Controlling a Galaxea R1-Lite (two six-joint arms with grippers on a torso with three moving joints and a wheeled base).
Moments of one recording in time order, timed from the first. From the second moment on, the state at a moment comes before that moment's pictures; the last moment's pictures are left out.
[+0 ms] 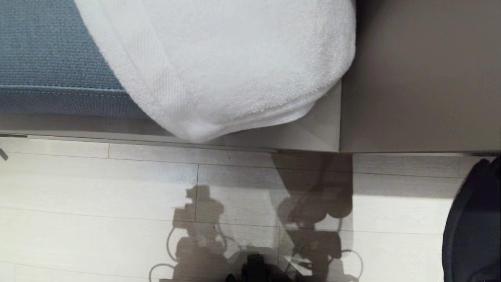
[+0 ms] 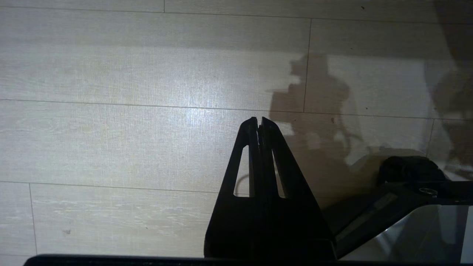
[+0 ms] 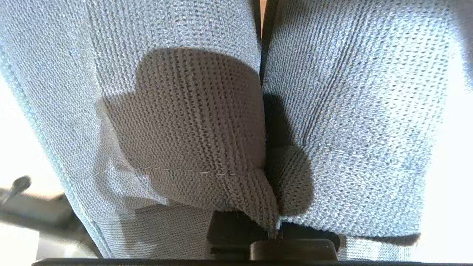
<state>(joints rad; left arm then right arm) 0.00 0.00 0.00 0.00 0.00 0.00 -0.03 0.49 -0.08 -0.44 0.20 -0.11</state>
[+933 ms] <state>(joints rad) 0.00 0.00 0.00 0.00 0.00 0.00 -0.01 0.00 0.00 0.00 0.01 -0.09</state>
